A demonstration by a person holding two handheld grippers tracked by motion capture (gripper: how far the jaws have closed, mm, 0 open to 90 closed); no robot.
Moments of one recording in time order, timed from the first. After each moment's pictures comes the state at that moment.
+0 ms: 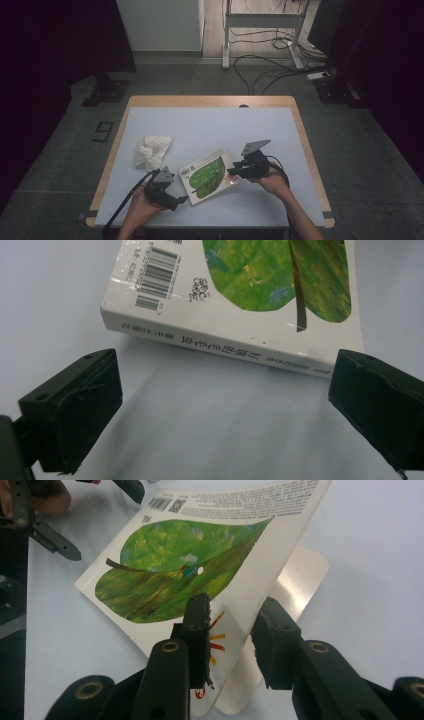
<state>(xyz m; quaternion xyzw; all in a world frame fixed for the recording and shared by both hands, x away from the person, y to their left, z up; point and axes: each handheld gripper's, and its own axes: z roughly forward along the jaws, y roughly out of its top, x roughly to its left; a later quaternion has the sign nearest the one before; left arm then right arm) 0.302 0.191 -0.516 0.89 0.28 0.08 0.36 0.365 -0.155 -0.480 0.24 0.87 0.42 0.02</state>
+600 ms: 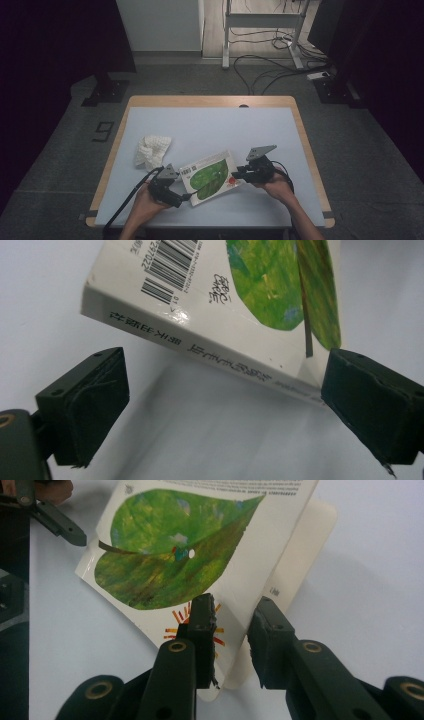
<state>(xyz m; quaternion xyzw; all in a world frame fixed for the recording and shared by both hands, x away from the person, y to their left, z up) 0.308 0.178 -0.509 0.88 0.28 0.06 0.37 0.351 -0.168 -0.486 0.25 0.87 0.43 0.03</state>
